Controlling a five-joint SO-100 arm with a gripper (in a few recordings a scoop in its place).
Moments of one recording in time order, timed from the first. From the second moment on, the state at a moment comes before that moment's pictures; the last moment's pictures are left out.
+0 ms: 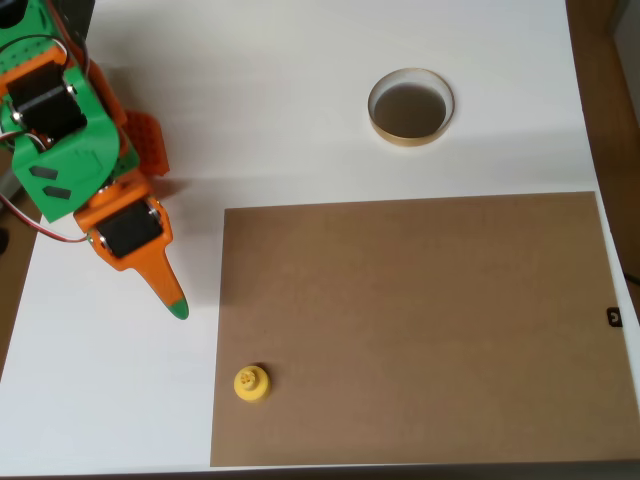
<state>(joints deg) 13.4 185.3 169.7 58.1 -11.3</state>
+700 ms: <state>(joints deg) 10.3 172.0 156.6 59.7 -14.2</state>
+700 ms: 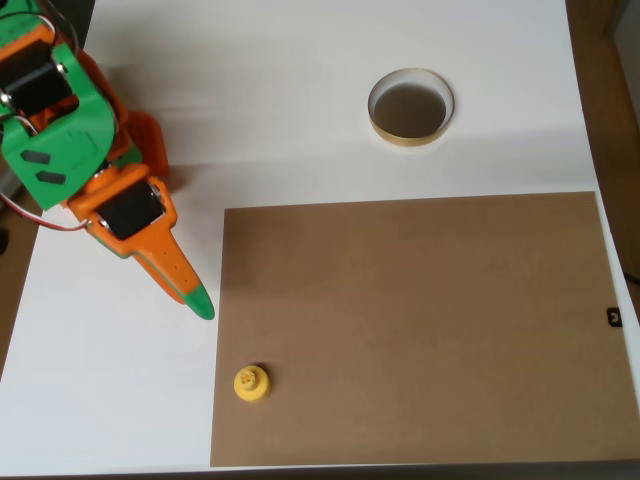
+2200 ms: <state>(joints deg) 8.1 93.2 104.6 71.7 -9.7</state>
